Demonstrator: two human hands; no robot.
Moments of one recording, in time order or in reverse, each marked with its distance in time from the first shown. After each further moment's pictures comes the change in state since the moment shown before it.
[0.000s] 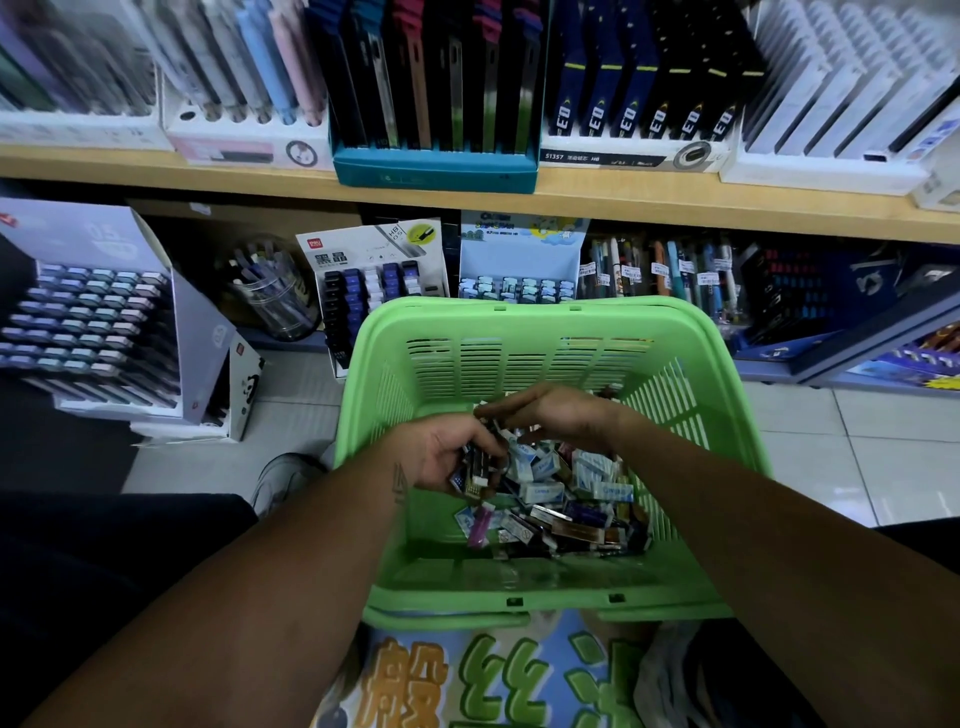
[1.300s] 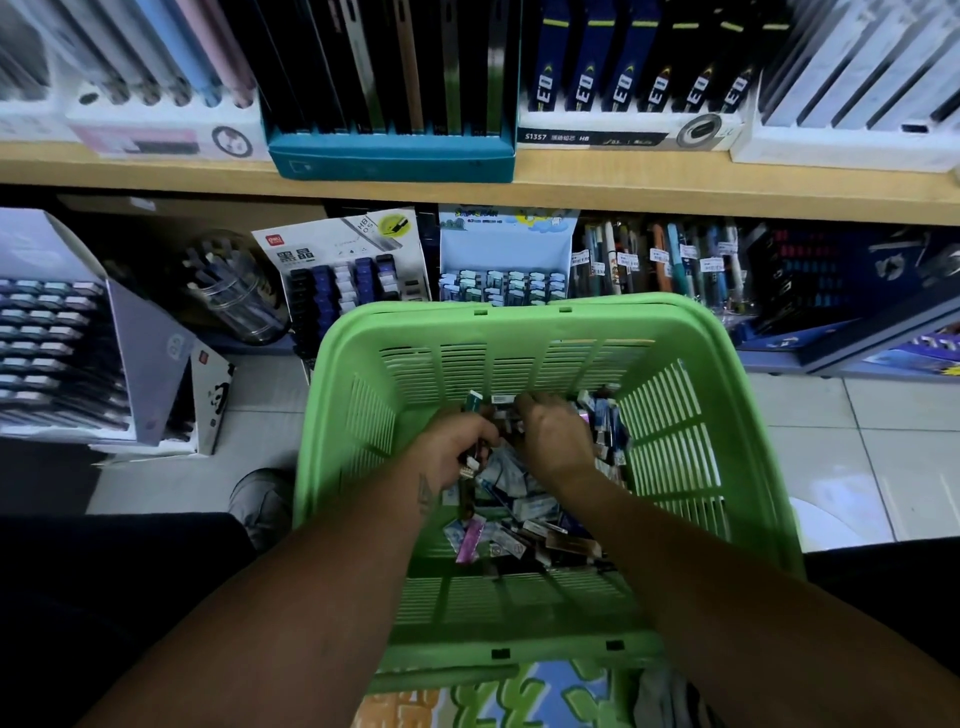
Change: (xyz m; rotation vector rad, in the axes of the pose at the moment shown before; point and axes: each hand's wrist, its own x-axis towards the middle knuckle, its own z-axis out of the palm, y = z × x) left_hand 0.066 0.012 0.011 -0.089 0.351 0.175; right_hand 0.044 0.066 0.017 -1.027 0.781 -0.105
